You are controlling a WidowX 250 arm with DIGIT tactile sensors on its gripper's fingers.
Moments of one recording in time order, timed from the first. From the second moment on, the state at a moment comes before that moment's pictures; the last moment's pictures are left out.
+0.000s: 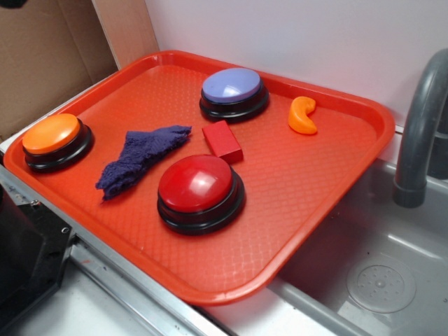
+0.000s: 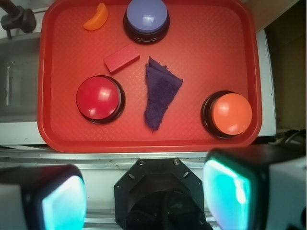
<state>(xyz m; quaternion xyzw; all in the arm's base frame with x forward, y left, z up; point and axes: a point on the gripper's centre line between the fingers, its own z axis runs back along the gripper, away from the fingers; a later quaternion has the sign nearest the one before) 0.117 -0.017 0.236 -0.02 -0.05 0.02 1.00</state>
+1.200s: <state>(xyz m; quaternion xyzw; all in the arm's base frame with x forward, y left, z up) 0.144 0.089 0.141 0.01 -0.05 0.12 0.99</state>
